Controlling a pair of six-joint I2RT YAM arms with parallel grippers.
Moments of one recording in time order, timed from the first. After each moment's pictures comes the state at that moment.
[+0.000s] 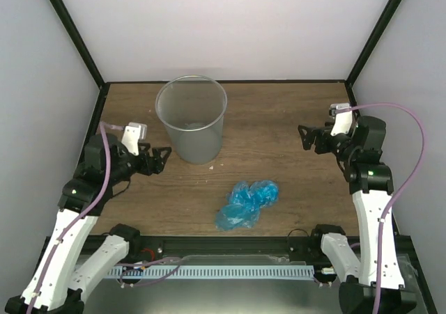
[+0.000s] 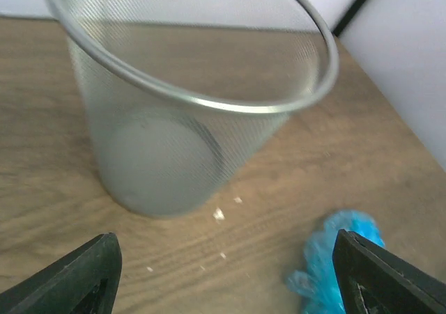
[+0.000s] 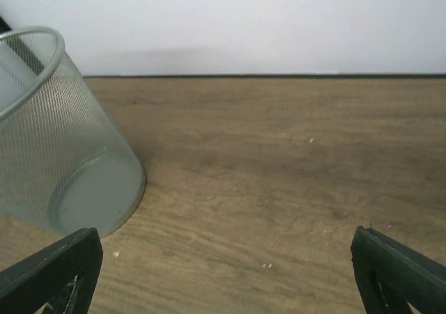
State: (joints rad) left arm -0.31 0.71 1.00 -0.78 0.21 -0.24; right arm -0.10 0.81 1.01 -0.62 -0.44 0.02
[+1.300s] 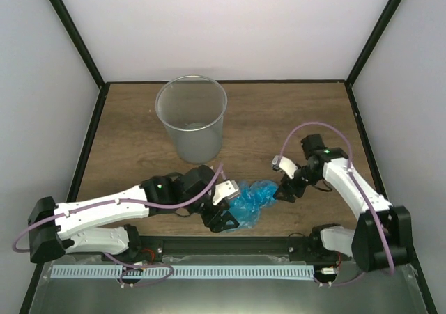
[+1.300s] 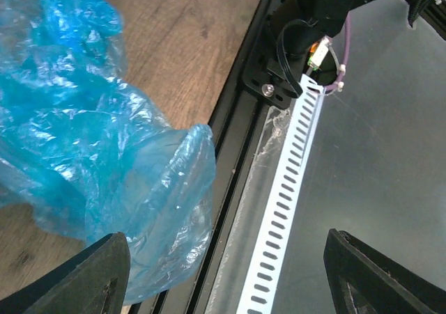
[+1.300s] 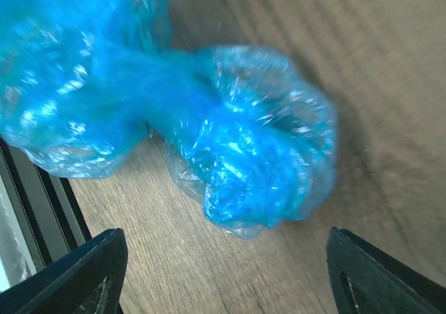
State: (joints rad) left arm -1.17 1.14 0.87 -0.54 0.37 -0.29; right arm 0.13 1.16 0.80 -1.03 -0.59 -0.83
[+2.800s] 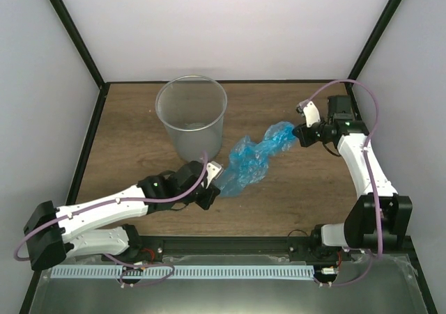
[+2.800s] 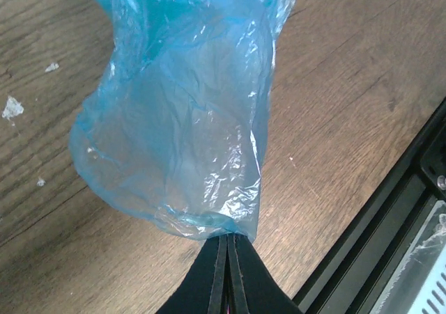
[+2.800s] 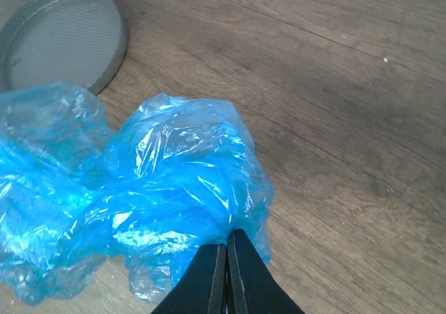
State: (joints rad) left arm -1.05 1.12 0.75 -0.44 0.03 -0.42; right arm -0.03 1.34 1.14 -0.76 -0.51 -0.44
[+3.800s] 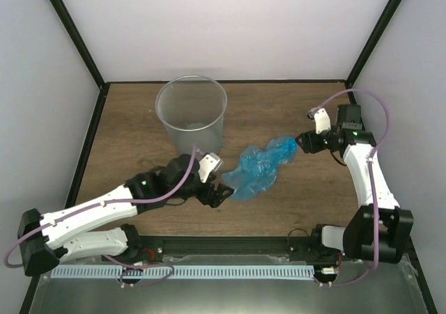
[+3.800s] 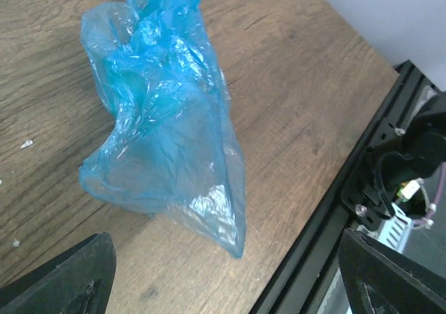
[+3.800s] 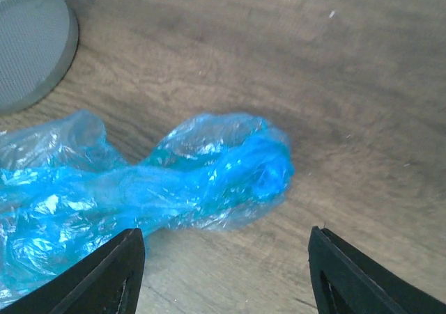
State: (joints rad) left arm -1.05 1.01 0.82 -0.43 0.09 -0.40; right arm -0.12 1.23 1.03 -0.71 -0.45 -0.36
